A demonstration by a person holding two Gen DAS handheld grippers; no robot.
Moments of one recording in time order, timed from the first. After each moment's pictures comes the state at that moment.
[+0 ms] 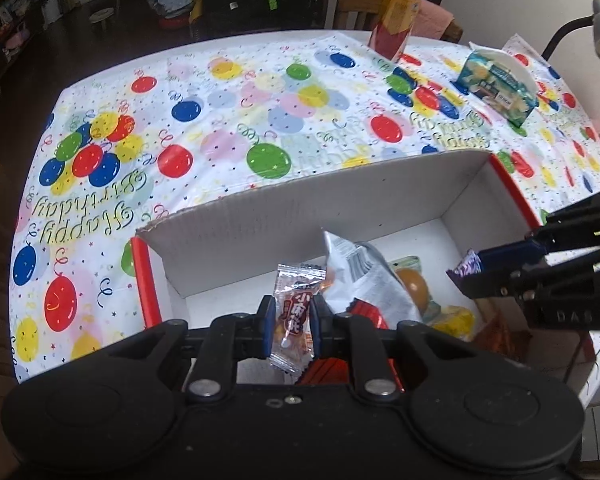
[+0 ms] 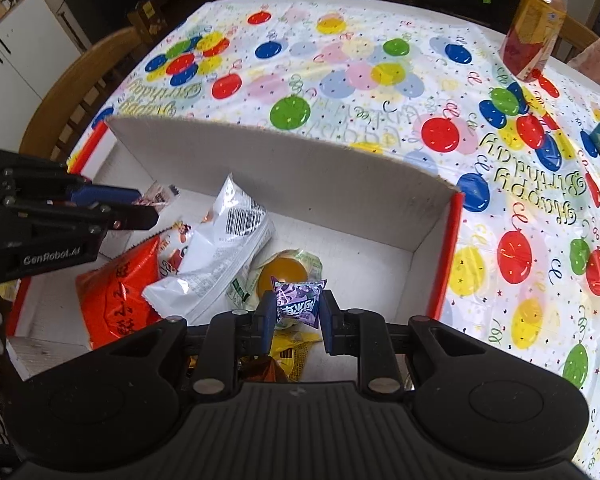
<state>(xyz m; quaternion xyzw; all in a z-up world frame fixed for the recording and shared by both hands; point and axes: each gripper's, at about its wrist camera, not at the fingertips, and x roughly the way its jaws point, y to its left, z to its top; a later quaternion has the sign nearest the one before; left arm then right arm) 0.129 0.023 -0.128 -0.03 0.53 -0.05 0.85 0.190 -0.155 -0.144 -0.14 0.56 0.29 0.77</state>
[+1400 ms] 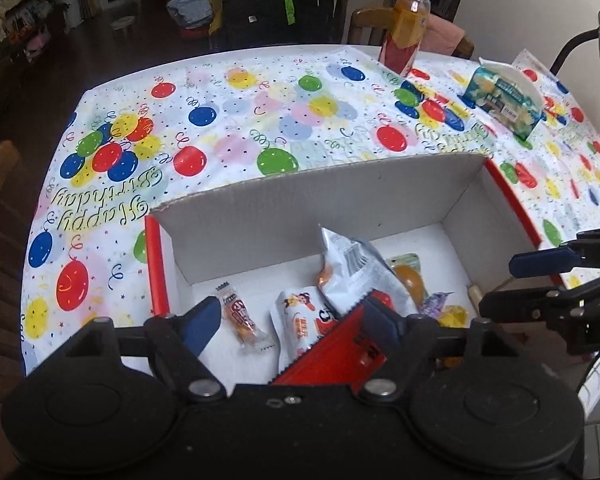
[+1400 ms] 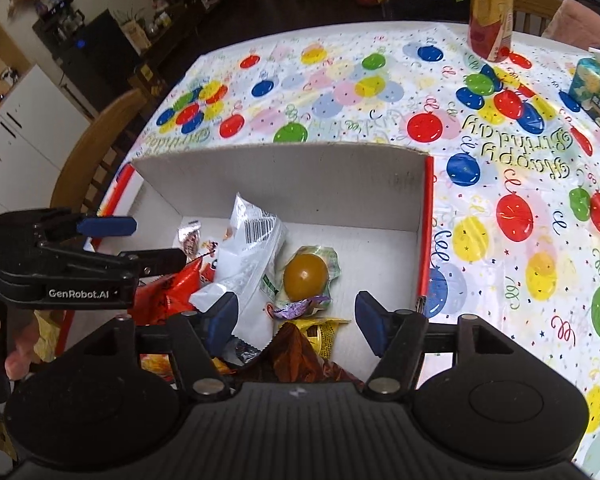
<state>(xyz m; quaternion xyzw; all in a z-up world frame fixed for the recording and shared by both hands) 0.104 0.017 -0.113 -0.04 0.51 -0.03 0.86 0.164 -0.197 -0.123 -0.02 0.53 0.29 0.80</state>
